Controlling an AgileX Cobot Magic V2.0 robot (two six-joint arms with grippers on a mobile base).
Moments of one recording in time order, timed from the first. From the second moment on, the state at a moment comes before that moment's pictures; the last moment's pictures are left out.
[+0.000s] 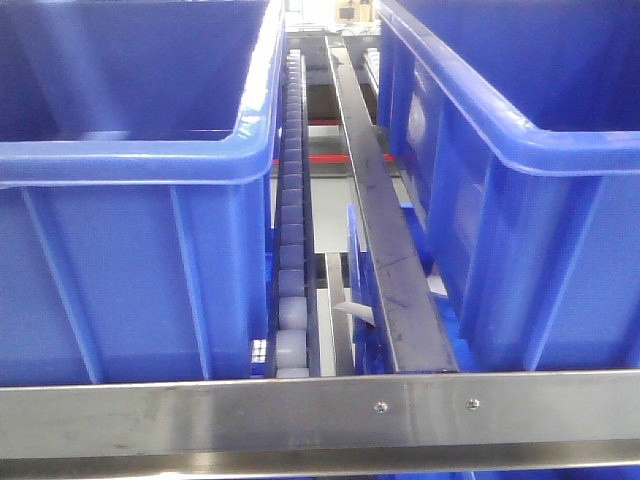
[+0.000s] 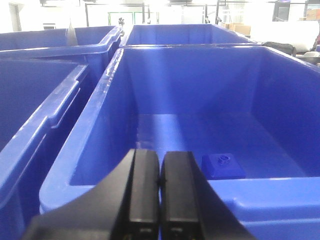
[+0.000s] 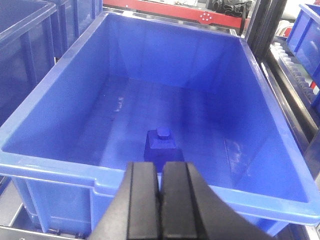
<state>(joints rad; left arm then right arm) -0.02 0.00 0.01 0.02 -0.02 -0.04 0.03 -0.01 -0.47 0.10 0.66 -0.18</state>
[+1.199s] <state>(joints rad) -0.02 0.00 0.01 0.02 -0.03 -0.04 0.03 -0.01 0.03 0.09 0.08 0.01</state>
